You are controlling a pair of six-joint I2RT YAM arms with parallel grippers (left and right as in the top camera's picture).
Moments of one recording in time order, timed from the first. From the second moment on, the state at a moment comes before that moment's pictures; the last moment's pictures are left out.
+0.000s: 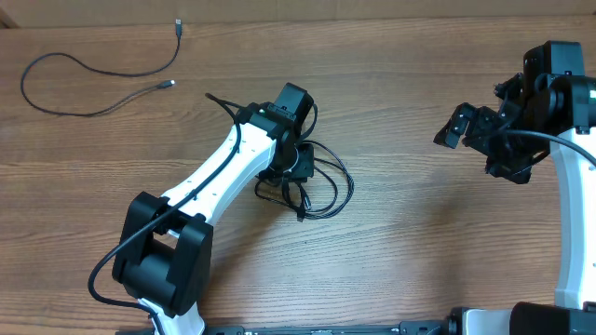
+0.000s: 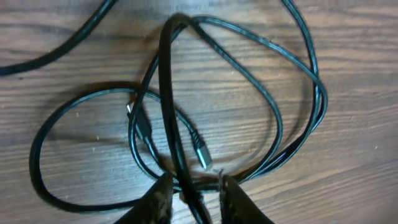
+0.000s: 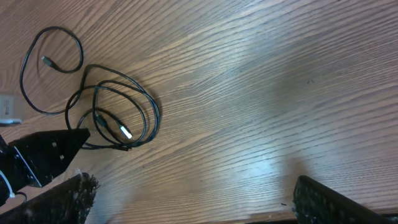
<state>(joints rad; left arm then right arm) -0.50 1.88 1.42 -0.95 0.17 -0.51 -0.10 1.54 1.70 -1.55 -0.26 0.33</state>
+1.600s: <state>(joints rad) -0.50 1.78 2.93 -0.53 0.23 -0.58 0.12 1.54 1.70 -1.43 -0.35 0.33</state>
